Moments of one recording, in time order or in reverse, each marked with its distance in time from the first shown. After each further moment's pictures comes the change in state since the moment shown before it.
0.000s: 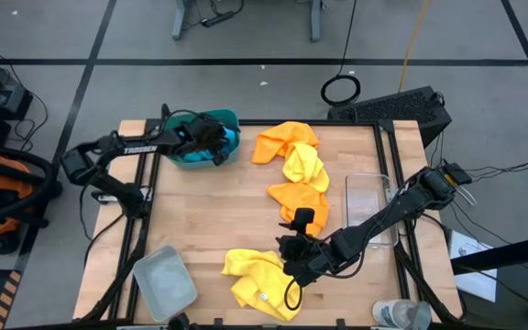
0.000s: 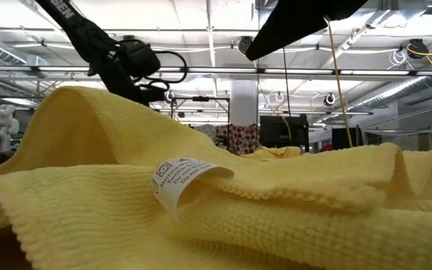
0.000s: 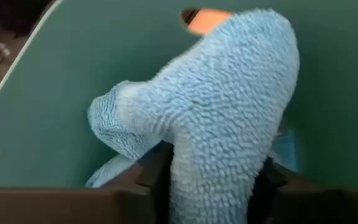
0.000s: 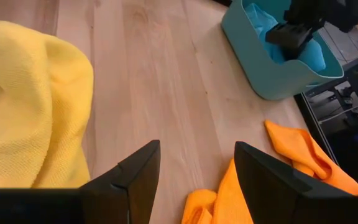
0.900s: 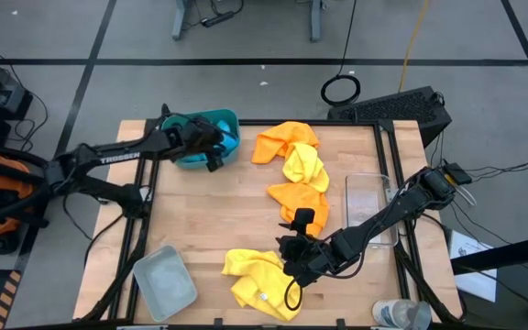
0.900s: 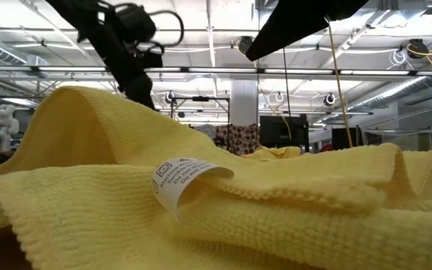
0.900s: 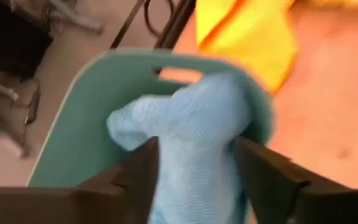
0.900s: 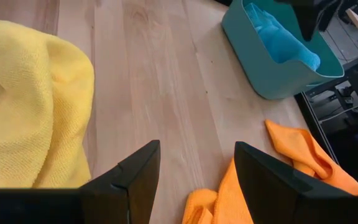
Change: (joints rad) left arm -0.124 -0.175 0.080 -0.221 -0.038 0.064; right arm 0.000 0.000 0.000 -0.001 0.000 0.005
